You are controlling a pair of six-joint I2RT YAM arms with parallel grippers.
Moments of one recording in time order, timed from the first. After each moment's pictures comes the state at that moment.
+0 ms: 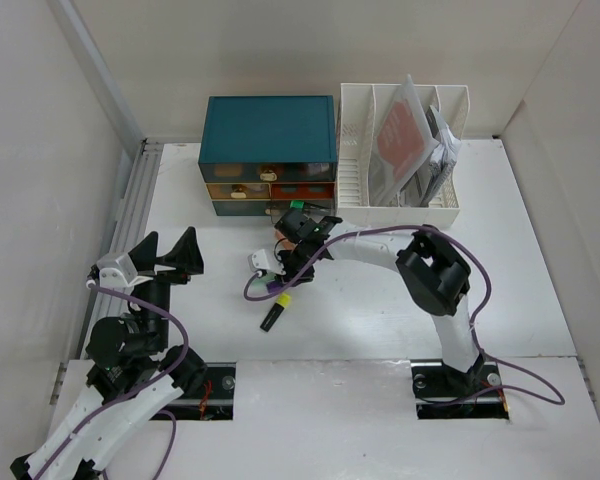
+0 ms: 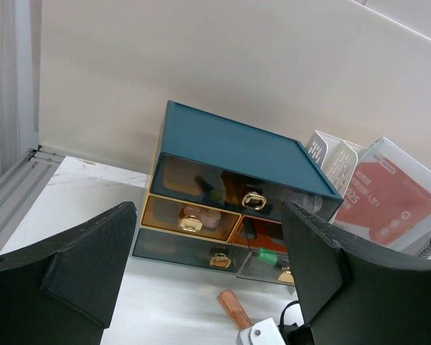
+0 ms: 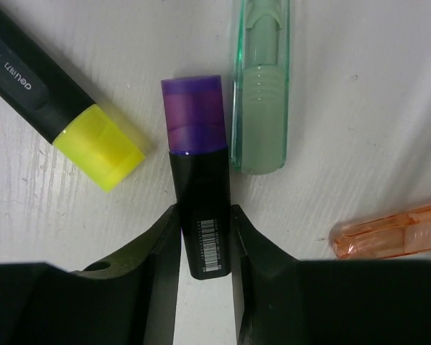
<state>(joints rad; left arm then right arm) -0.75 0.10 0.53 0.01 -0.71 -0.08 0.90 2.07 1.51 -0.60 -0.38 -0.92</state>
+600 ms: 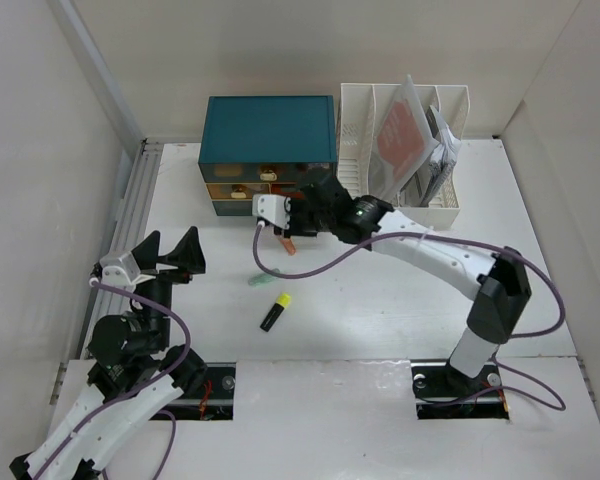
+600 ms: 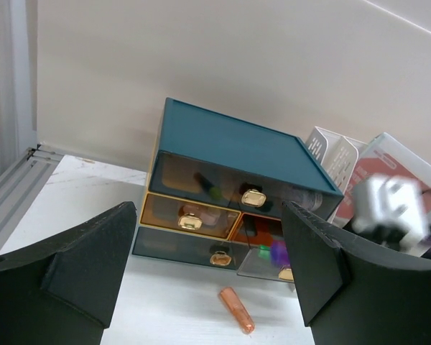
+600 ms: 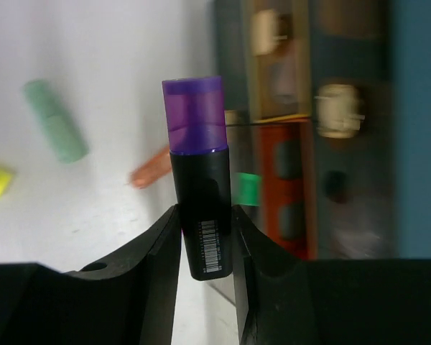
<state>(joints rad) -0.75 0.11 0.53 0.01 -0.70 -0.08 0.90 1.73 1.55 -0.49 -0.12 -0.78</state>
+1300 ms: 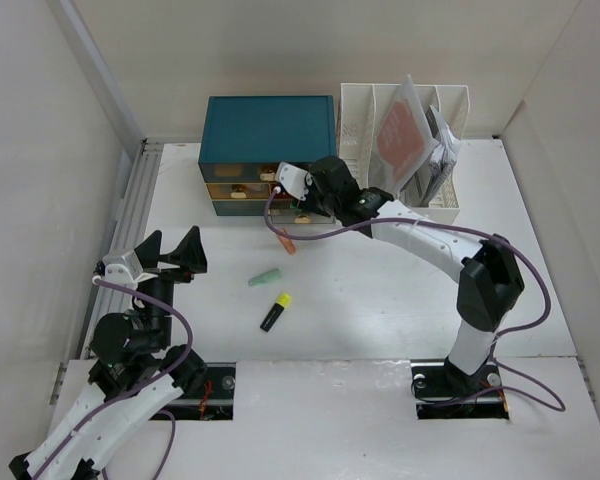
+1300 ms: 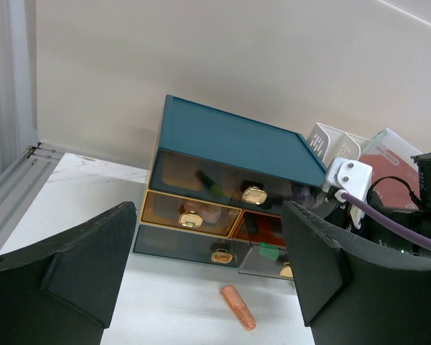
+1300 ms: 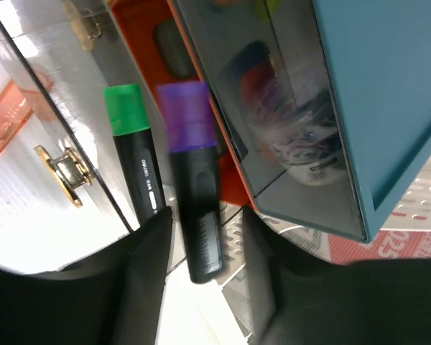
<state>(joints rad) -0.75 0.13 0.53 0.01 -0.70 -0.08 0.77 1.78 1.51 -0.32 0.23 -0.70</state>
